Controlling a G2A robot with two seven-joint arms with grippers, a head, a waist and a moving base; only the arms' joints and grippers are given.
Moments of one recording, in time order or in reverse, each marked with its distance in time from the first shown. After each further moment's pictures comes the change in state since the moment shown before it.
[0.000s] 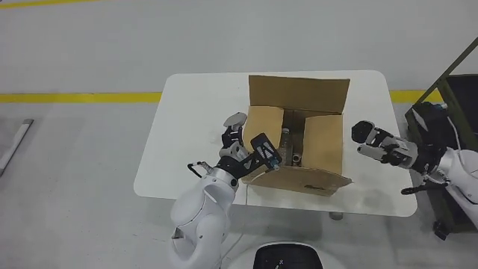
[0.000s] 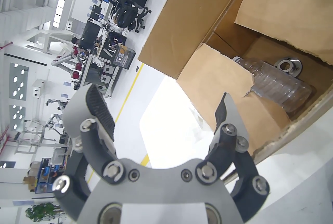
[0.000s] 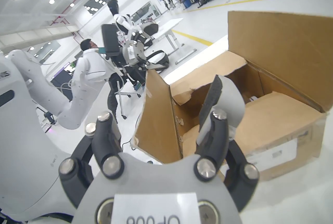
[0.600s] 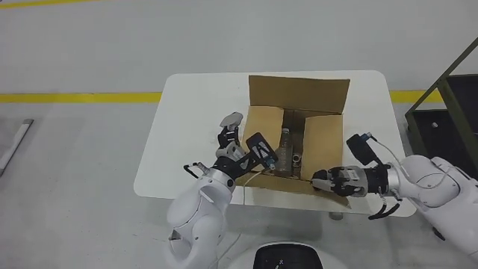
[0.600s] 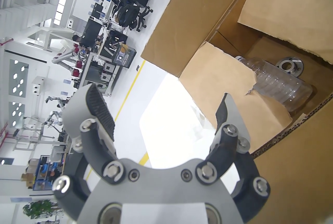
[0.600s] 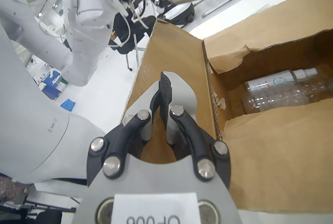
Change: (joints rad) left arm -0.005 0.016 -0.011 -0.012 -0.042 0.017 -0.019; right arm 0.115 -0.036 -0.268 0.018 -0.073 -0.067 0.178
